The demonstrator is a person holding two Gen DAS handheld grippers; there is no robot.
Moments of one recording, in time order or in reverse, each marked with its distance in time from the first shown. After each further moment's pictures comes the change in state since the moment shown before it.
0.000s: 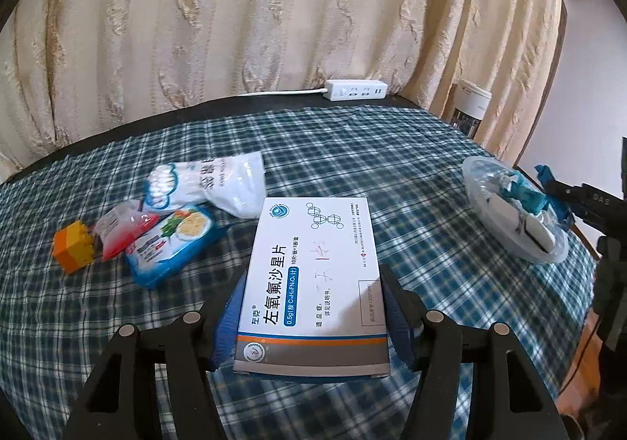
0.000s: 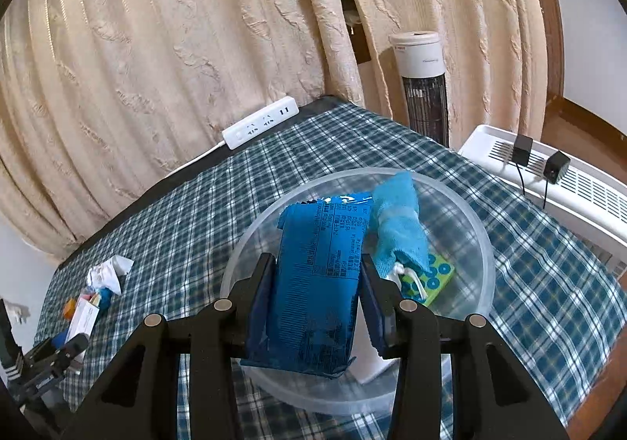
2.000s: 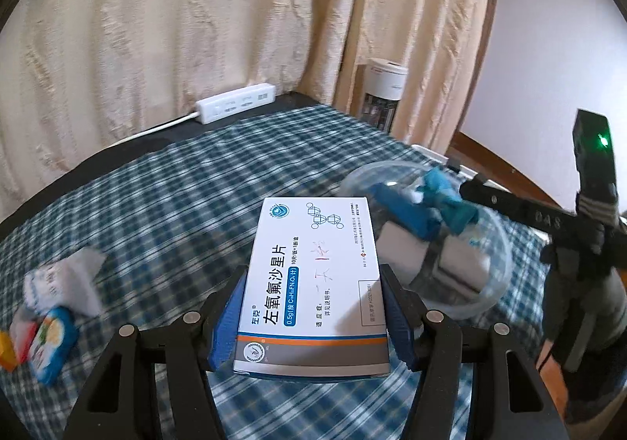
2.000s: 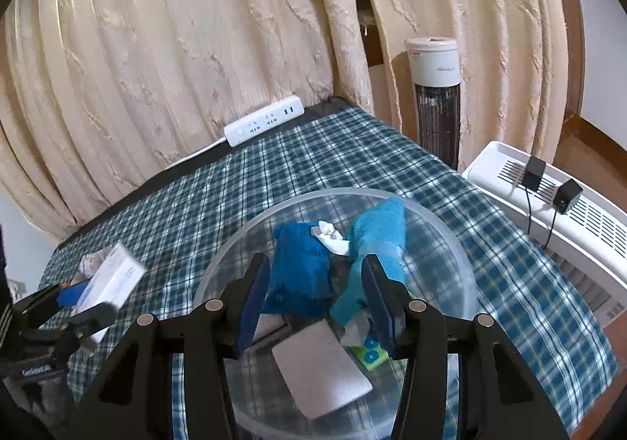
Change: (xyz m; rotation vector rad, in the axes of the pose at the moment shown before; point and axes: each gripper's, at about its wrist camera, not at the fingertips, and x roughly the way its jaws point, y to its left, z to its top) left arm 0.054 -0.140 0.061 0.186 0.039 -0.188; right arm 0.010 -0.024 0.021 -0.076 0.014 0.035
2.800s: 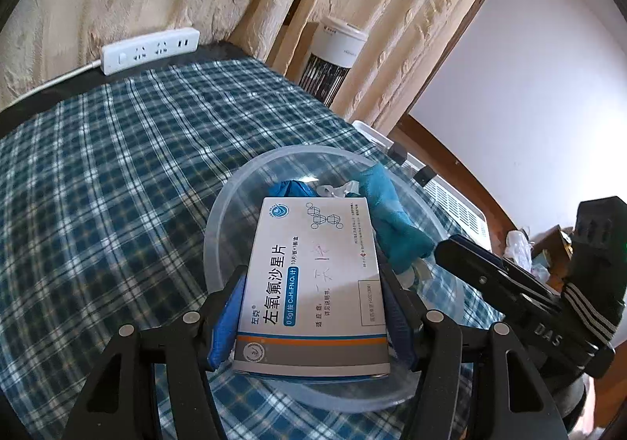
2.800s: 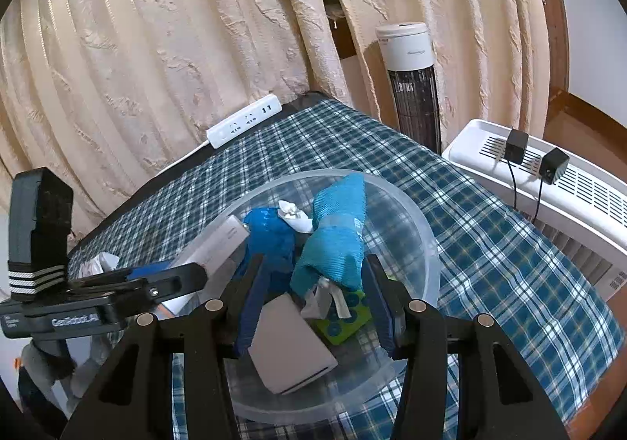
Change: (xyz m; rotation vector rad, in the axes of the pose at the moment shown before) left arm 0.093 -0.034 0.035 -0.117 0.163 -0.268; right arm -0.004 -0.032 -0.016 0.083 0.012 -0.008
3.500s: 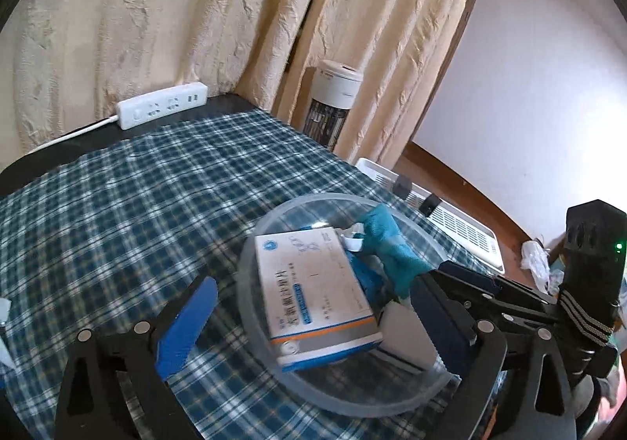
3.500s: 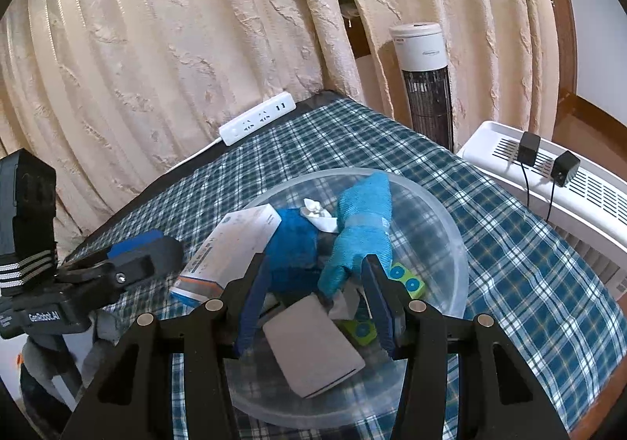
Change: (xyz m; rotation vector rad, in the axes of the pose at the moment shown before) left arm -0.038 0.000 0.002 0.081 -0.157 0.066; right arm 0.002 0.019 -0.001 -0.015 0.000 0.029
